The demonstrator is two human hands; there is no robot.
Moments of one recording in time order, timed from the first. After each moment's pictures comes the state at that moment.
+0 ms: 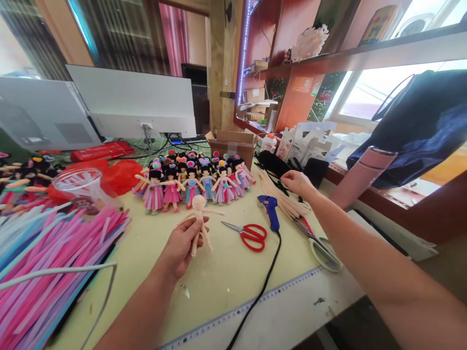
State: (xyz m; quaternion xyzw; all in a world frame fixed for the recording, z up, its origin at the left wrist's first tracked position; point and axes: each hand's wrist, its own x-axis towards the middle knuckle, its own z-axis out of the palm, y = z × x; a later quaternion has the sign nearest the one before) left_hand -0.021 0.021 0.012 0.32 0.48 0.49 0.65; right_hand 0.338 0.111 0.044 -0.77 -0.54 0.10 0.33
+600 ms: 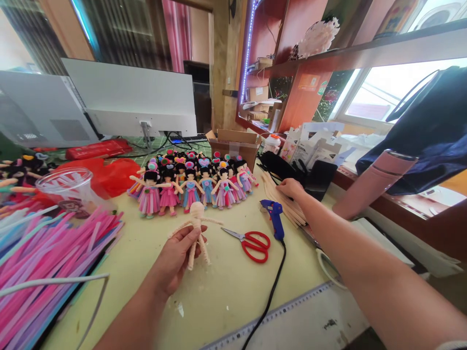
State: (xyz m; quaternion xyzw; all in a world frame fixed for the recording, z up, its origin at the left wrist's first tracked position) left_hand -0.023 0.023 0.010 0.29 0.51 0.47 0.66; right_hand 0.354 0.174 0.000 -0.85 -0.50 0.07 0.16
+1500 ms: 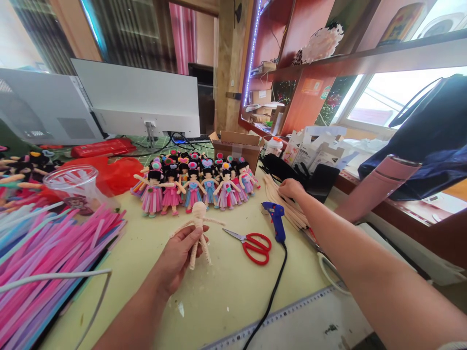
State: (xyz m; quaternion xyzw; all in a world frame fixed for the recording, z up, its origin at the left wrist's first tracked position) left_hand -0.026 0.026 0.001 0.31 0.49 0.47 0.66; right_hand 0.347 0.178 0.015 -0.85 -0.52 0.08 0.09
